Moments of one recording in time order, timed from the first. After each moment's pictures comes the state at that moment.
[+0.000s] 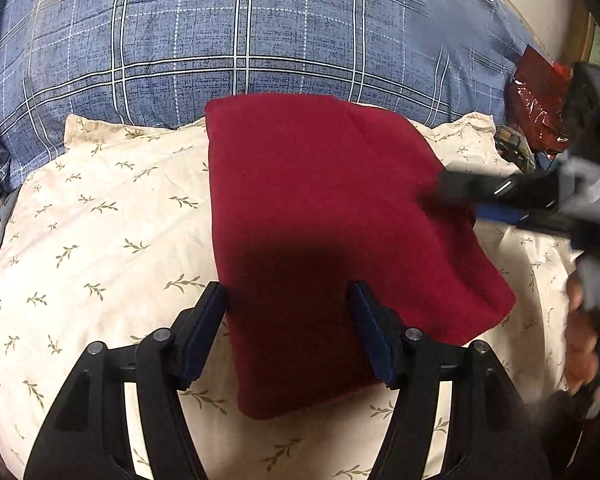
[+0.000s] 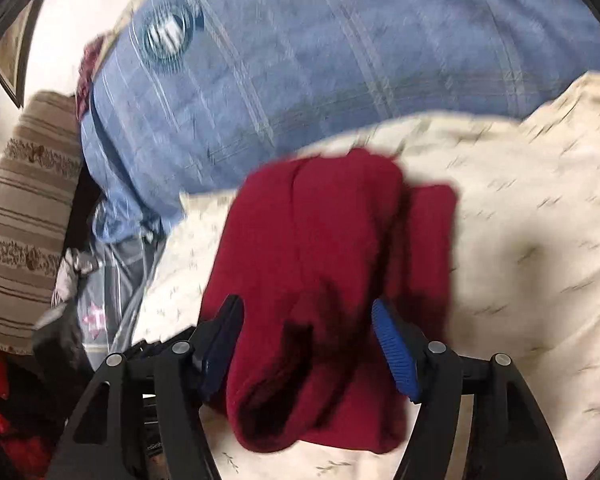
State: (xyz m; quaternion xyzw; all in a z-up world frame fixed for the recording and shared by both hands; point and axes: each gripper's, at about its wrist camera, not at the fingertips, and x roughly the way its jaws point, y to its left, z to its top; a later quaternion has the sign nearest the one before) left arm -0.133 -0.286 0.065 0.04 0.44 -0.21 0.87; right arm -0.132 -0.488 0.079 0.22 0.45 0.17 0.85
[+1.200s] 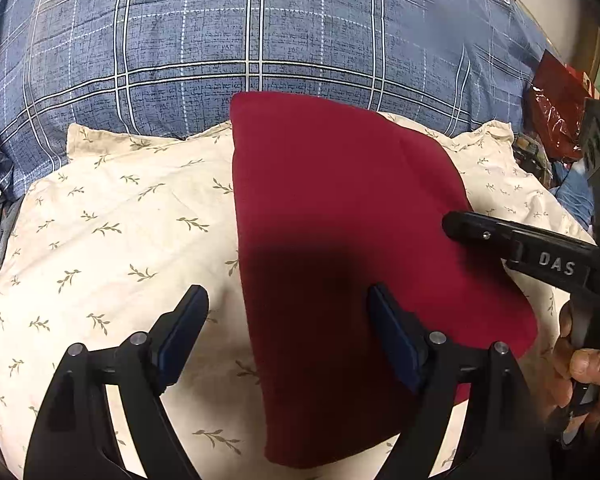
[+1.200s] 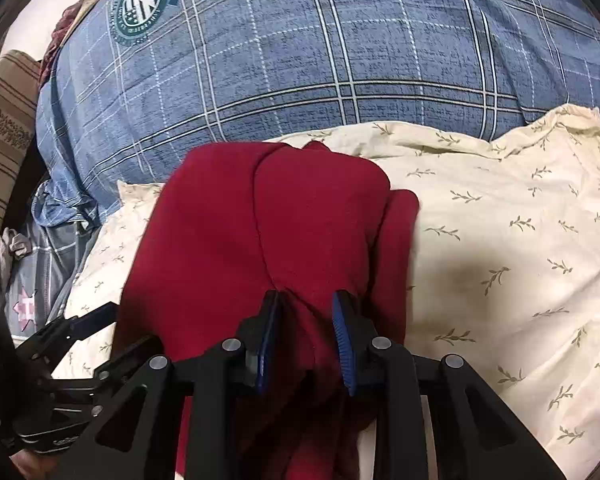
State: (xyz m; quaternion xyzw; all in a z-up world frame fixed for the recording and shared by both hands) left arm -0.113 -0.290 0.066 0.04 0.44 -0.19 0.88; right arm -0.129 -0.485 0.067 0.14 0.43 0.08 0.89
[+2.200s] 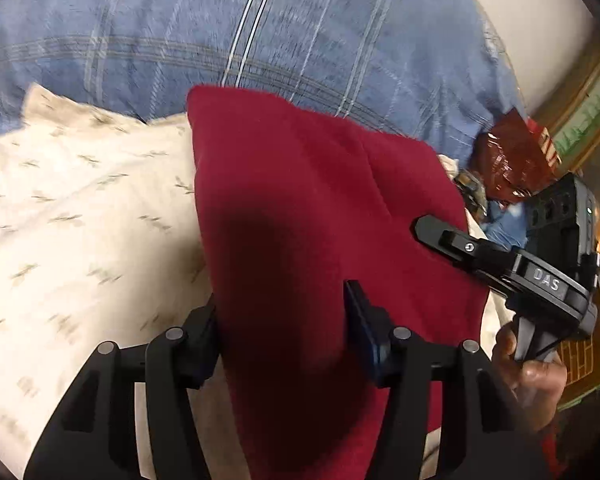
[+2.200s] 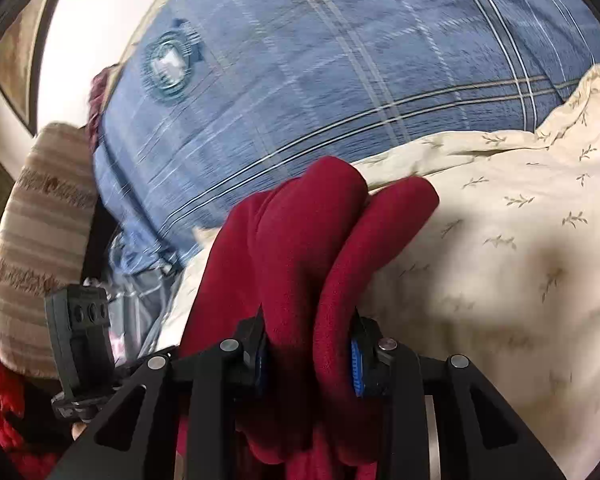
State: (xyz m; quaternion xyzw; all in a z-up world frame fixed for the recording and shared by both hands) left arm -0.109 -0.255 0.094 -0.08 0.48 -0.28 0.83; right arm -0.134 -0.495 0.092 0.27 0.39 0.18 0.86
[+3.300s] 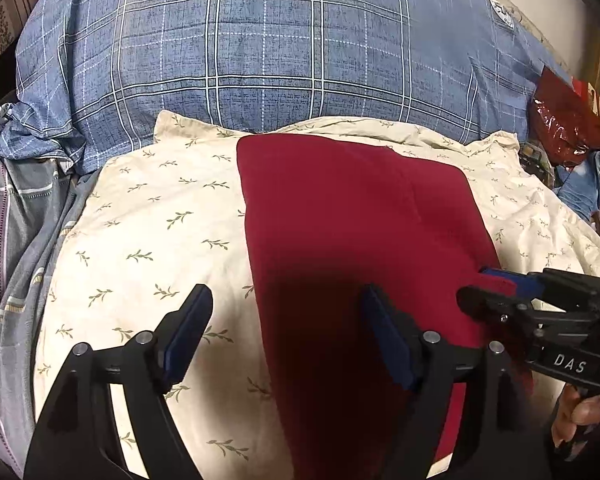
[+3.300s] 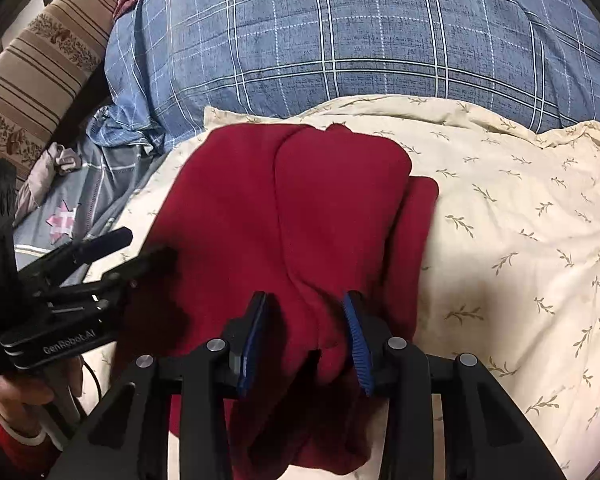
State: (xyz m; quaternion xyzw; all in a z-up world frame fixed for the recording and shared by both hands) left arm -0.189 -0.214 0.085 0.03 0.41 -0.14 0.90; right arm -0.213 -0.399 0.072 0.07 0.44 0.14 0.88
